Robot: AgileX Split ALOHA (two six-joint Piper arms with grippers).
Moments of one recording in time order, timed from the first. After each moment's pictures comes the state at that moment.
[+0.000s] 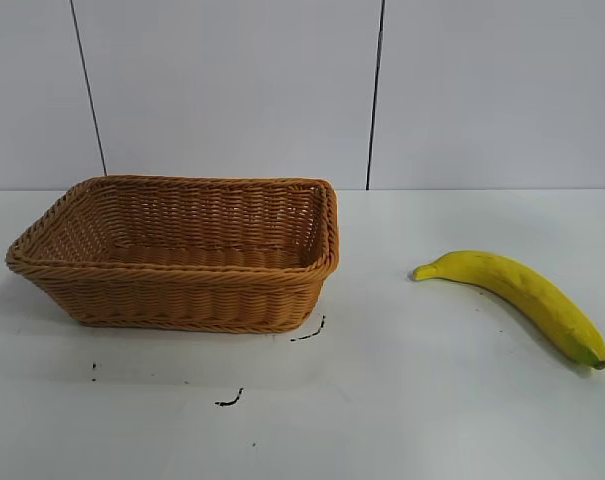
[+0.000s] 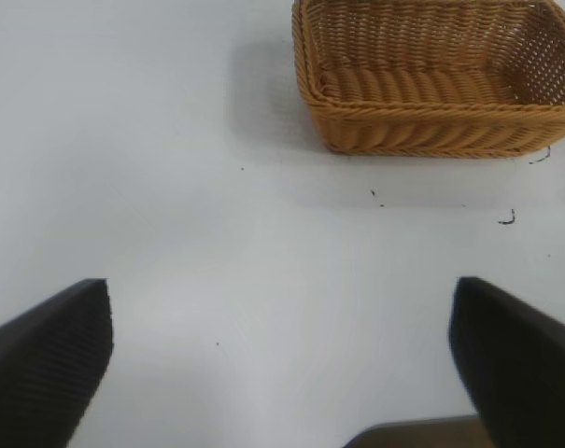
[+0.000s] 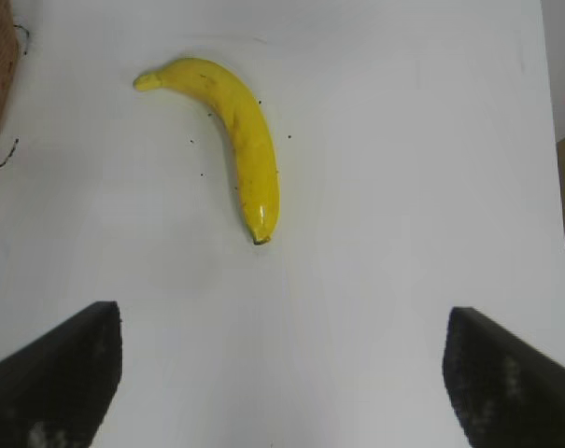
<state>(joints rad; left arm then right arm) -0.02 0.00 -0.49 -0.06 1.07 0.06 -0.03 1.16 -1.08 0.02 1.02 -0.01</state>
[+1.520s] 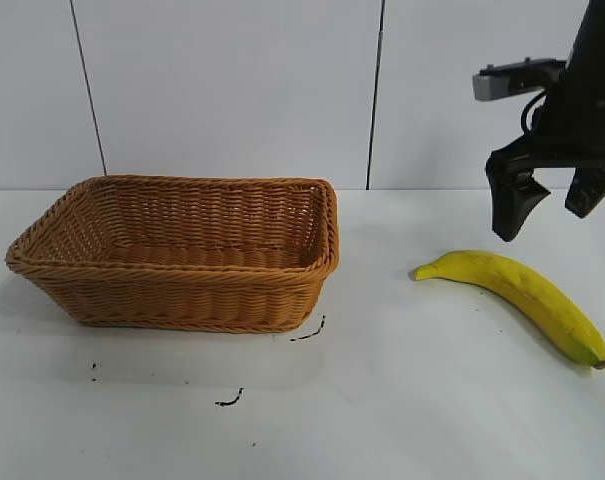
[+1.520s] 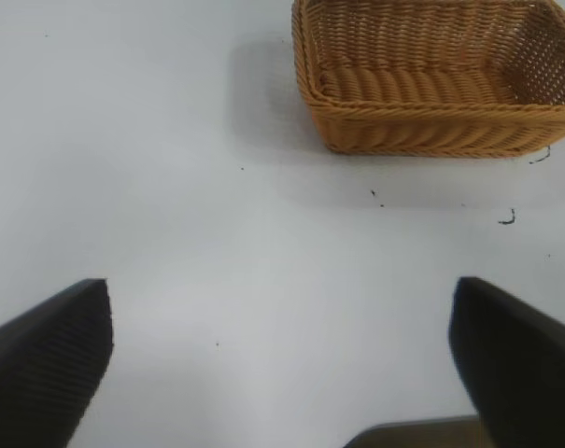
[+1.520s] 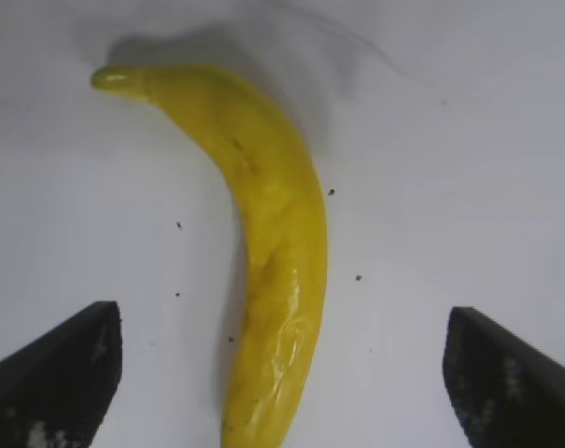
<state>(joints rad) -0.02 0.00 -0.49 -0.06 1.07 0.06 0.08 2.02 -1.43 -0.01 0.85 -0.25</state>
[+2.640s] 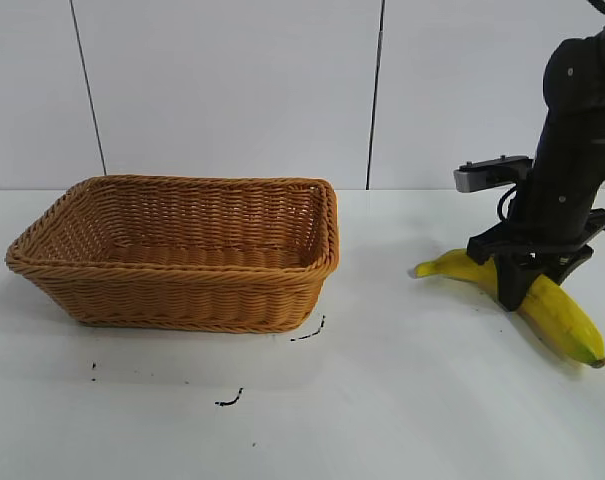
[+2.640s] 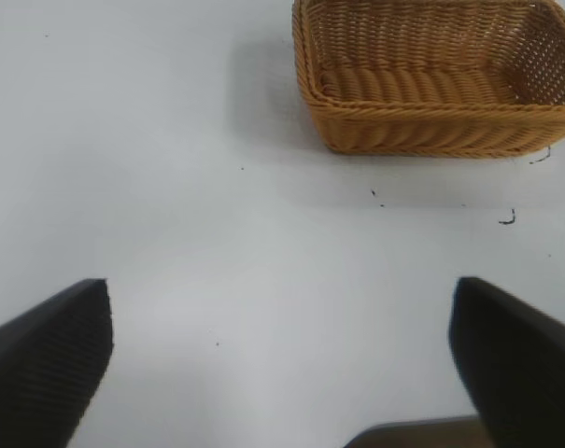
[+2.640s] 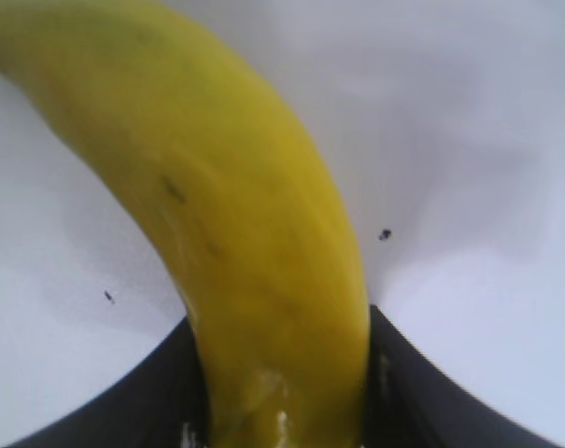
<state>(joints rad) -0.02 0.00 -0.49 -0.06 1.07 0.06 0.08 2.16 -1.47 0.01 0.85 -0.23</state>
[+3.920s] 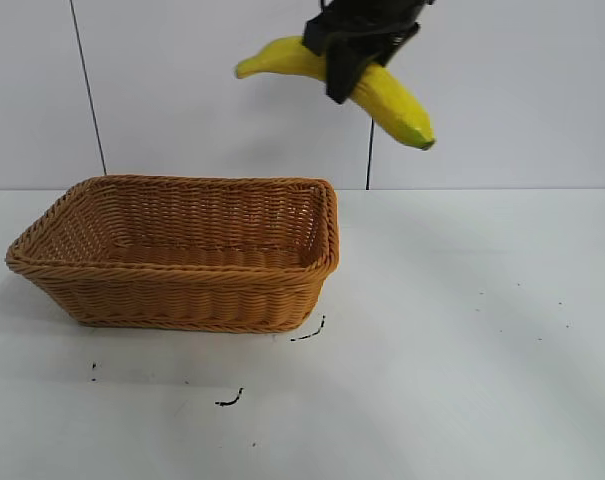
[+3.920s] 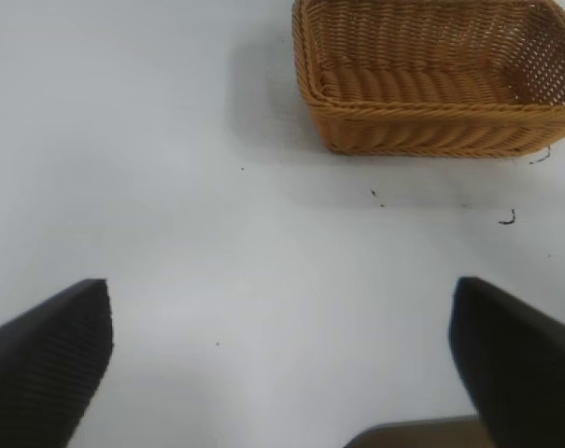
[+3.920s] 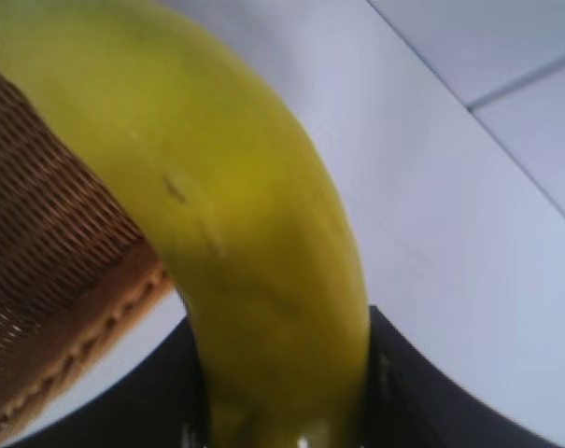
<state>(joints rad) -0.02 0.00 -0.49 -0.06 1.07 0.06 0.50 2.20 -2.18 -0.02 1.10 -0.40</state>
